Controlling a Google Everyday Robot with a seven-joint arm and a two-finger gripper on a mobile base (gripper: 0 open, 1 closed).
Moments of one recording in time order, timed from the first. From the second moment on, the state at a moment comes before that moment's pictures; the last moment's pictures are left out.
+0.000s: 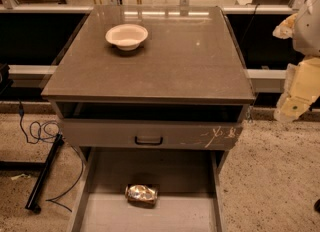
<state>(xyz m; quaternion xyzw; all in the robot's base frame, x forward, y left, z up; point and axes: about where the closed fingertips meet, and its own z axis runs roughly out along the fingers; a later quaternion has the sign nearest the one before) 0.438 -0.217 0.976 -0.60 0.78 -0.03 0.16</state>
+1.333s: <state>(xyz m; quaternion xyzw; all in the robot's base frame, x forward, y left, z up) 0.433 -0.189 0.898 -0.61 0.76 0.09 0.20</state>
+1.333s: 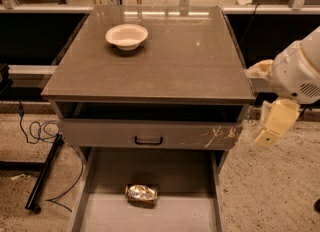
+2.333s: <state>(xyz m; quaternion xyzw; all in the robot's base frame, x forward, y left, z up) 0.423 -0.158 0.829 -0.60 0.76 0.16 0.20</state>
